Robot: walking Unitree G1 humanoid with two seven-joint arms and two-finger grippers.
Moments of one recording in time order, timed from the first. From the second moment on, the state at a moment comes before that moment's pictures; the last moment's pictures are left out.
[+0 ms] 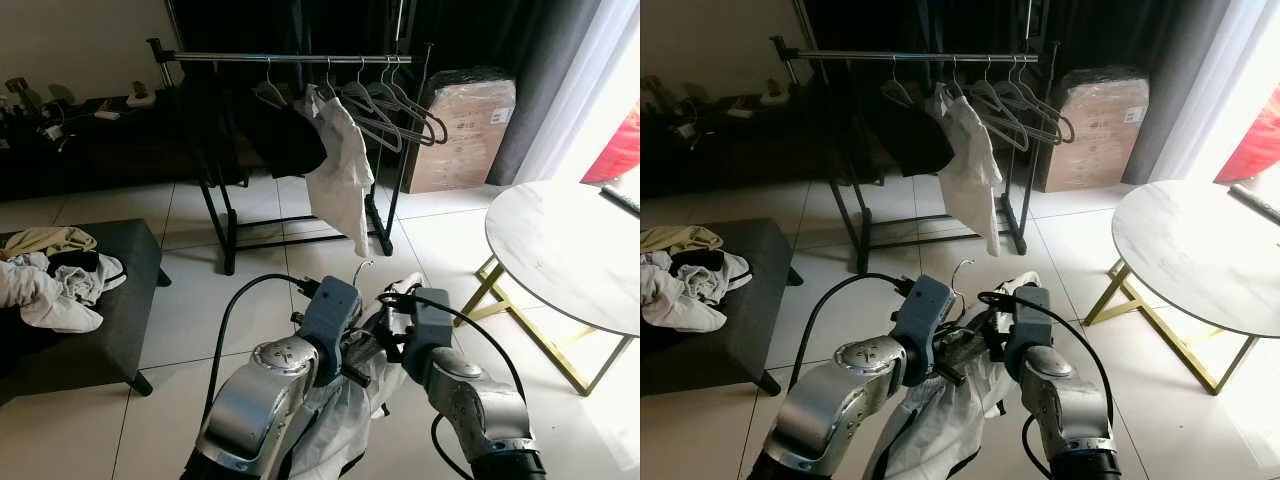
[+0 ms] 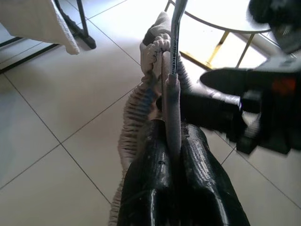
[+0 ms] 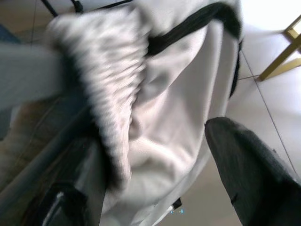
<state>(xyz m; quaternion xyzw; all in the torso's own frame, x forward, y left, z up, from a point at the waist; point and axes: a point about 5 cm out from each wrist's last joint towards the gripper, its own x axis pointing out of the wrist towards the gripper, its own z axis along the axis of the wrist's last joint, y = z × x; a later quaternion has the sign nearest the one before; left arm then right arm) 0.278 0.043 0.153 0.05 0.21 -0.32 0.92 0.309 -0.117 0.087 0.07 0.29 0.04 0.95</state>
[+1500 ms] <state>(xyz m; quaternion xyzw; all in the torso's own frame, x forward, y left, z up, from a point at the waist) 0.266 0.063 0.154 0.08 0.21 -0.34 0.91 0.329 -0.119 0.090 0.11 0.23 0.04 0.97</state>
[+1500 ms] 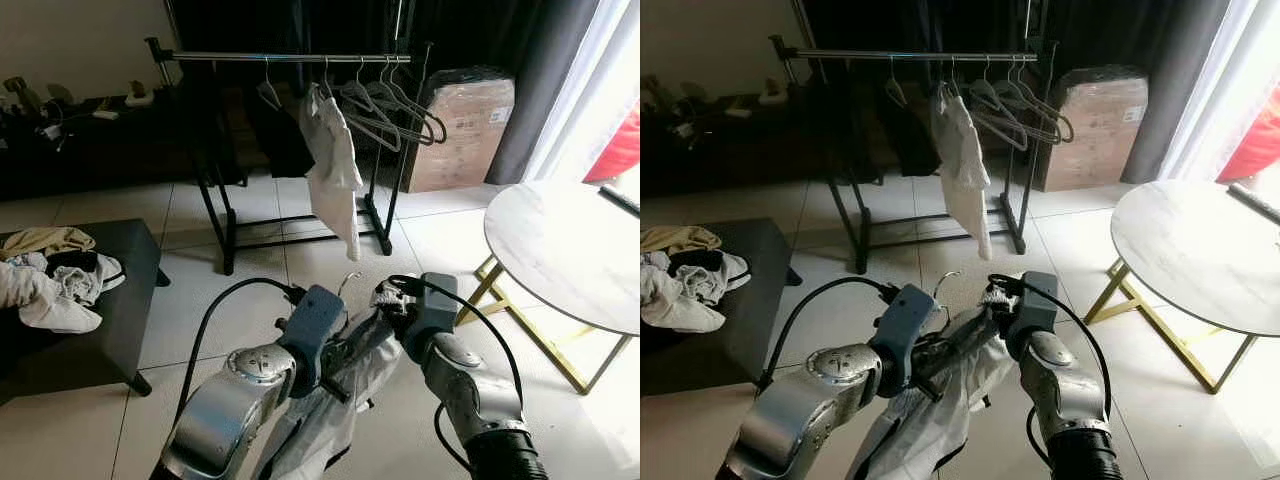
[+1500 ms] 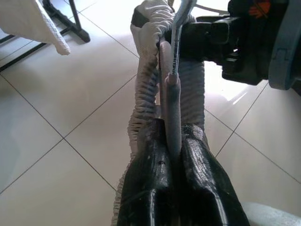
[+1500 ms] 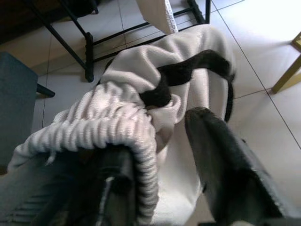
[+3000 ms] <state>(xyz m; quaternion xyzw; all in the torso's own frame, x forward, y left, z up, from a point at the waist) 0.268 0.079 0.147 0.12 0.19 -0.41 0.88 0.324 -0.124 0.085 0.13 0.24 0.02 0.96</state>
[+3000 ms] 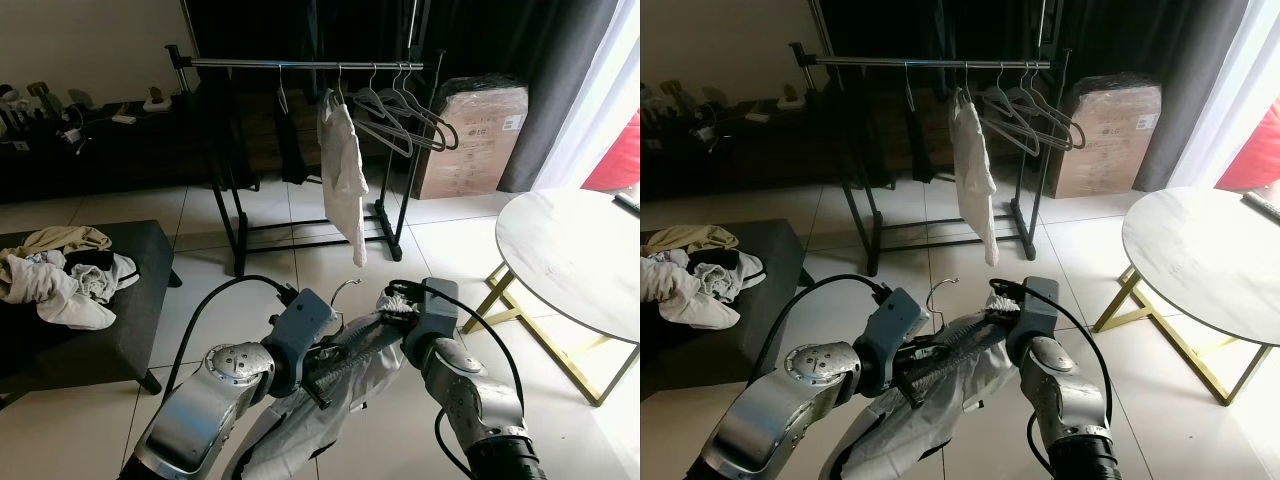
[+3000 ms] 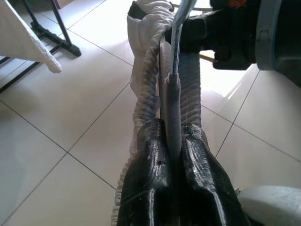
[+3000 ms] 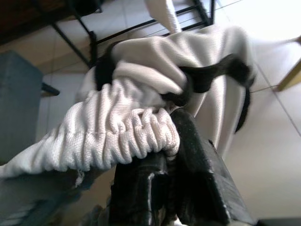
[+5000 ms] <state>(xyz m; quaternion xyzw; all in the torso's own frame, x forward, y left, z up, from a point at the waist) 0.217 0.159 0.148 0.19 0.18 -0.57 0.77 0.324 -0.185 0.060 0.22 0.28 -0.13 0.92</state>
